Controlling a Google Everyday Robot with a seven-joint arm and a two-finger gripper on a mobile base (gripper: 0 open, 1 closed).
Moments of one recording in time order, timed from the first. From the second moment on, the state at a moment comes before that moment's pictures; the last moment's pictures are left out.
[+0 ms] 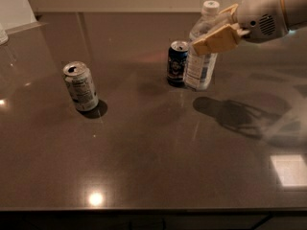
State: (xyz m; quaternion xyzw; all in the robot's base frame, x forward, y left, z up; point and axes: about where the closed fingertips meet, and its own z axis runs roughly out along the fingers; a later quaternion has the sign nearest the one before) arm 0.544 -0.117 1.010 -0.49 0.73 0.21 0.43
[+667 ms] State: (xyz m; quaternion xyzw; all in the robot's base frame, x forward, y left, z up) arm 0.571 -0.131 0.990 -0.46 0.74 0.22 0.44
